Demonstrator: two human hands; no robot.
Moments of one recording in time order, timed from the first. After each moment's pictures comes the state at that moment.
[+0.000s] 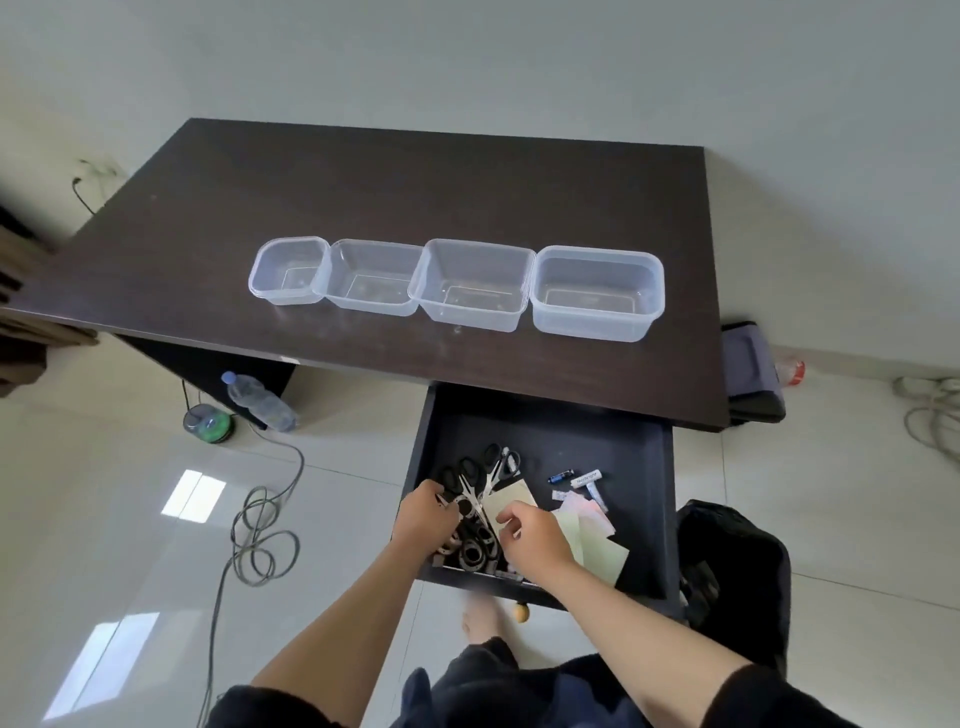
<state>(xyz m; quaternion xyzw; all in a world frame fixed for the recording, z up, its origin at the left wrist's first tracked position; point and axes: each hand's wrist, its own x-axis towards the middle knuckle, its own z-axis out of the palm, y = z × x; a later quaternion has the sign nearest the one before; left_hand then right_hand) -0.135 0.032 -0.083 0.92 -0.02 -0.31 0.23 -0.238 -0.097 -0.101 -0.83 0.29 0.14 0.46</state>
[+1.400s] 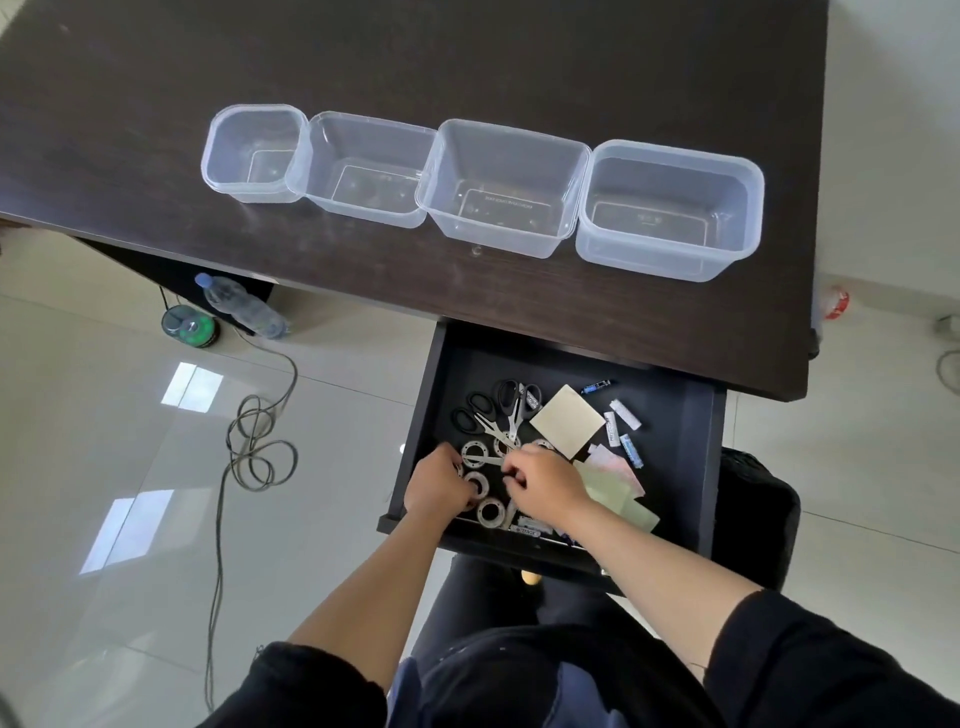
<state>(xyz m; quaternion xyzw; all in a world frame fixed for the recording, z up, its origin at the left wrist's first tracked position) -0.130 0.035 -0.134 0.90 0.02 -0.38 0.20 -0.202 -0.112 -0.142 -0.90 0.12 0.22 0.34</state>
